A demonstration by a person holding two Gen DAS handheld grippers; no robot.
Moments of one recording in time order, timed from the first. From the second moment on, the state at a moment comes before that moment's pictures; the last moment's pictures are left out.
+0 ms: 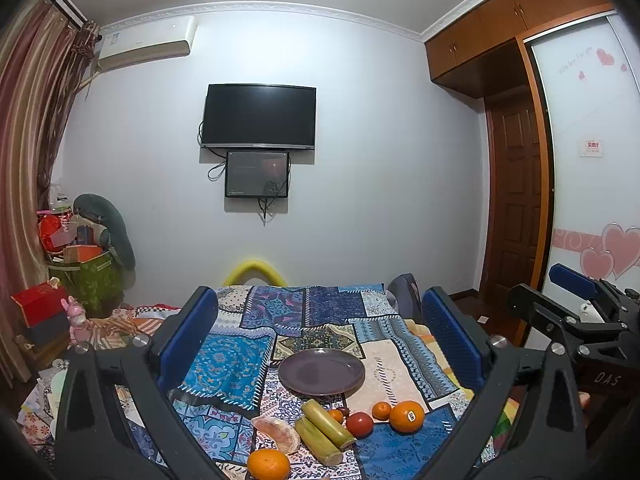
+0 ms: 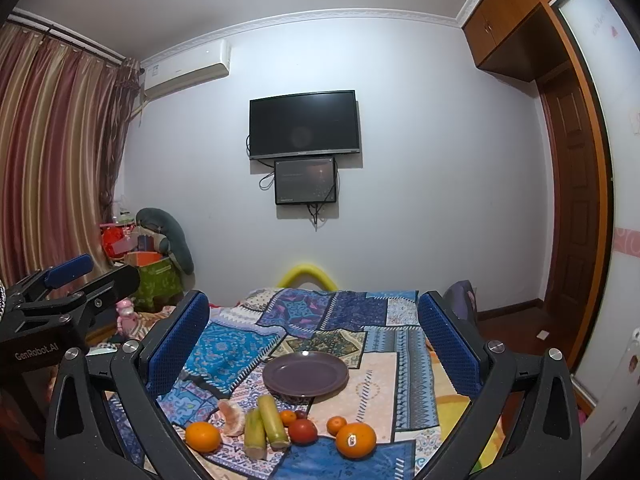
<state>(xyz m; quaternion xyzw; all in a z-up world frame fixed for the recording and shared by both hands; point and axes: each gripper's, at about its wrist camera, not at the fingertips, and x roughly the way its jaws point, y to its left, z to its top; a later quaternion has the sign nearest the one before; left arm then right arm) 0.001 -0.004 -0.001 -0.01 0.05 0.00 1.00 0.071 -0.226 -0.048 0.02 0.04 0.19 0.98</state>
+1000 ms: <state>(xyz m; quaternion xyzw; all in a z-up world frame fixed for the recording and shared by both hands) 0.000 -0.007 -0.001 -0.01 0.04 0.00 1.00 0.071 -0.229 -0.048 0.02 0.04 0.19 0.98</state>
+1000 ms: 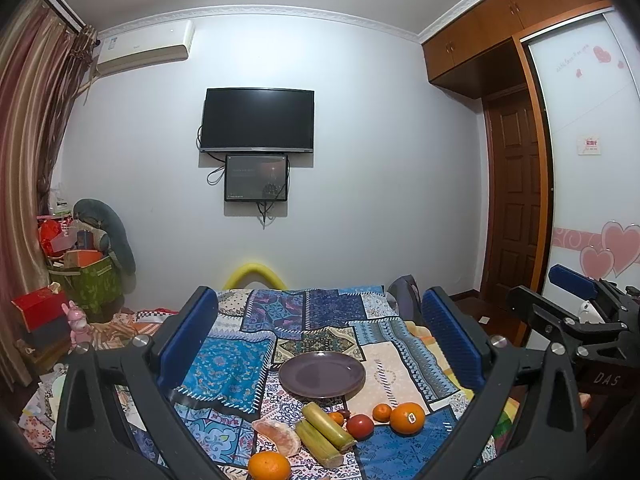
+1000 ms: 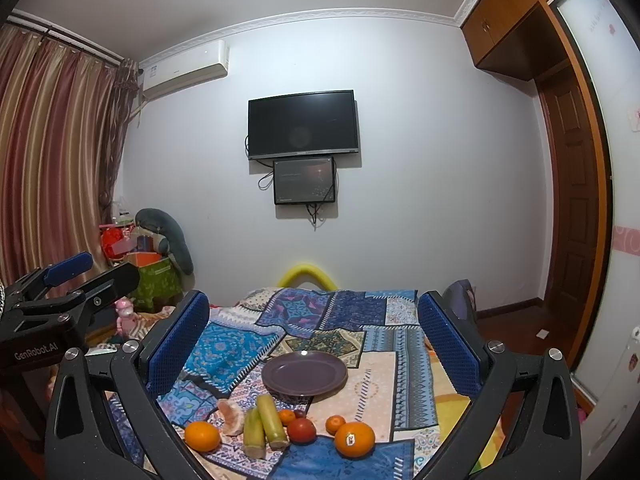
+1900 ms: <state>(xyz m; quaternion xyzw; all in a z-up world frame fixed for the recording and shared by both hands) -0.001 -0.007 -0.001 0.00 0.04 0.00 1.00 0.072 -0.226 -0.052 0.01 0.04 0.19 0.98</state>
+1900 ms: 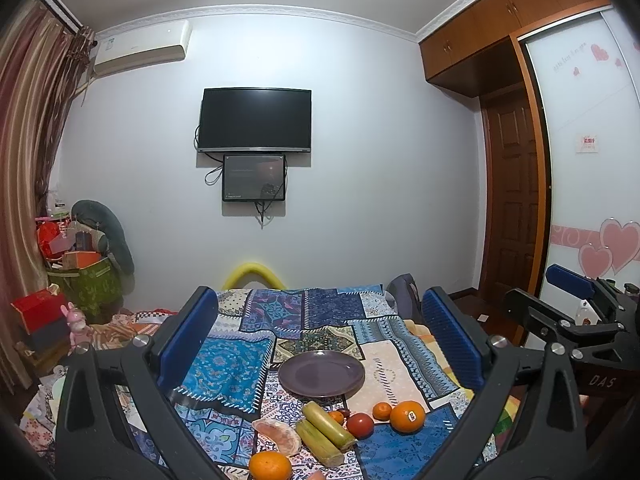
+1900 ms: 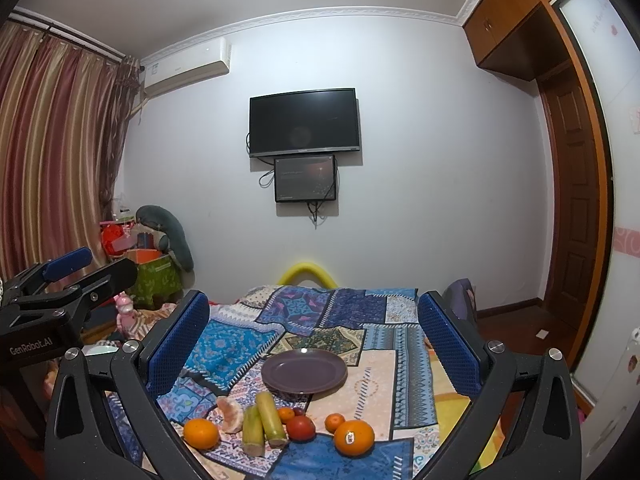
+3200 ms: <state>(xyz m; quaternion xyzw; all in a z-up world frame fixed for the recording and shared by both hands) 0.149 0.102 -0.167 -0.06 0.40 0.01 0.92 0.196 -0.242 -0.167 -0.05 0.30 0.19 0.93</state>
